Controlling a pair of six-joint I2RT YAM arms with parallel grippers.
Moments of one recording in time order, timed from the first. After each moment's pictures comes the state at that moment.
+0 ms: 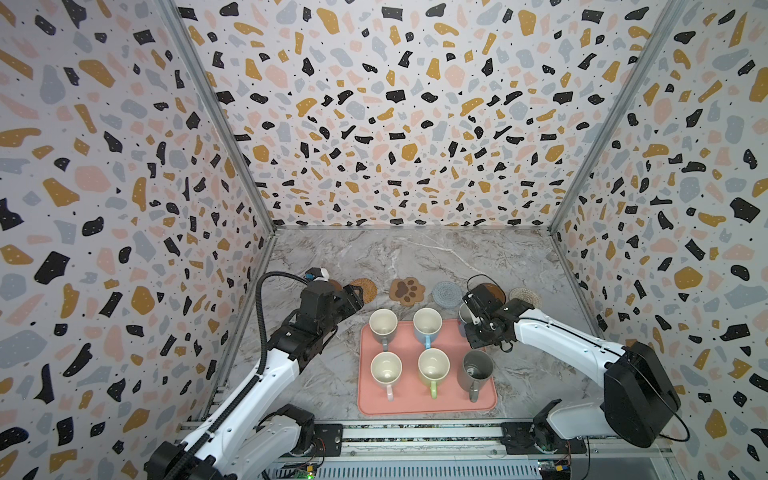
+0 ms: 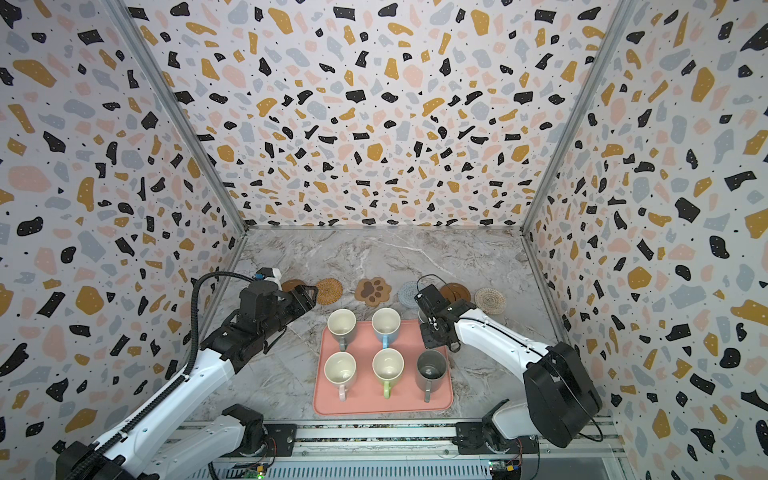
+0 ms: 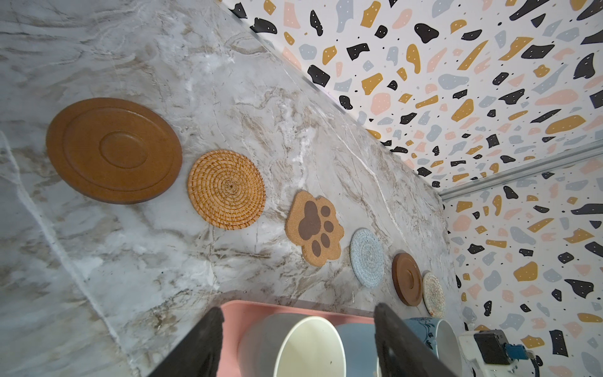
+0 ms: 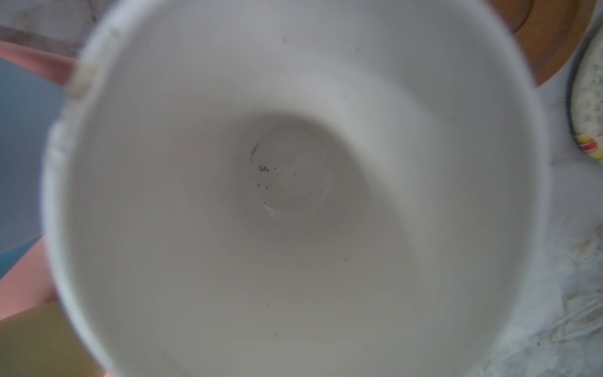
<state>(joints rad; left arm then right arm) -0.37 0.95 0.70 -0.29 -0.02 -0.80 0.62 1.40 0.90 -0.78 0.13 0.33</state>
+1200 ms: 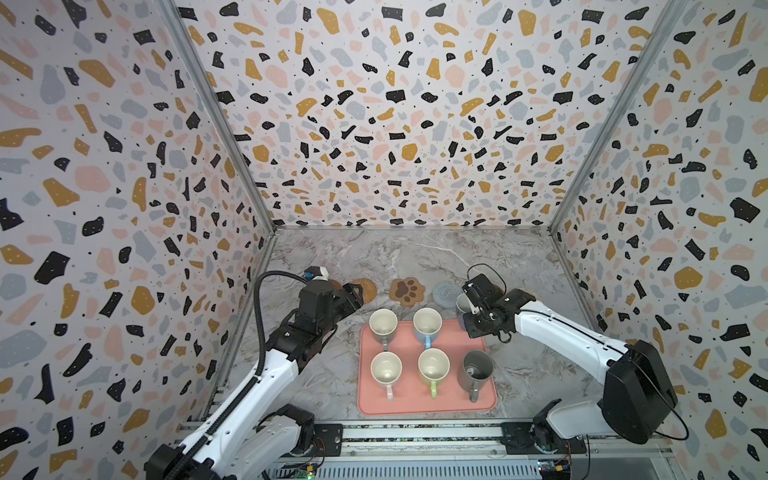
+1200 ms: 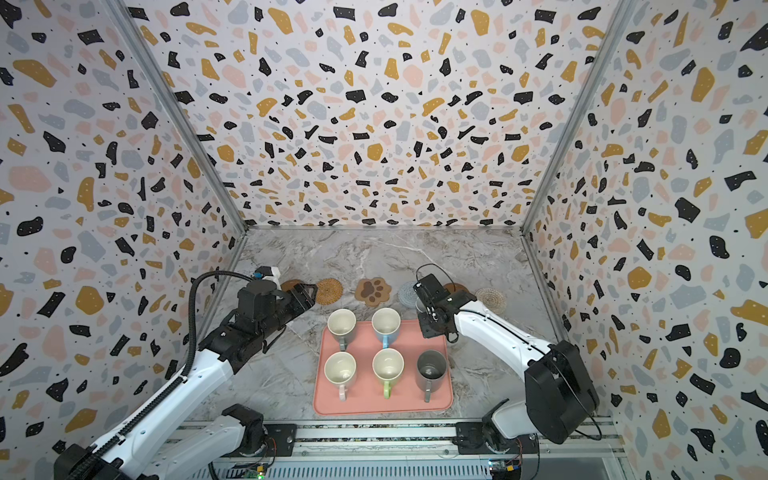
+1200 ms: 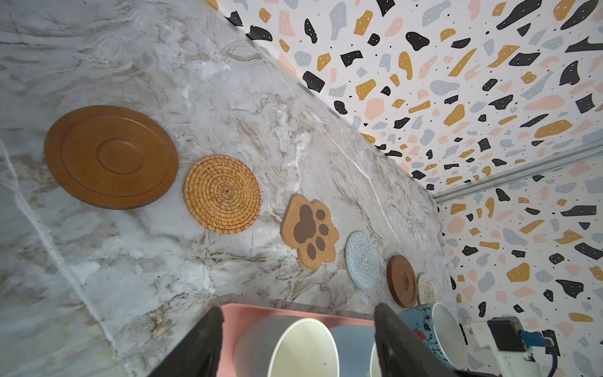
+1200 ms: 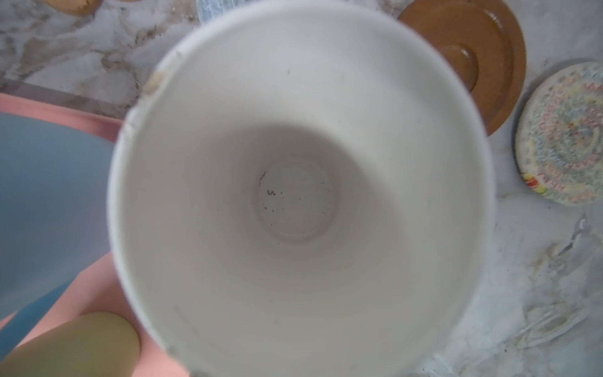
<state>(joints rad) -0.37 0.94 0.72 -0.29 -0.02 -0.80 0.60 1.41 1.01 -0.81 0.15 0.30</state>
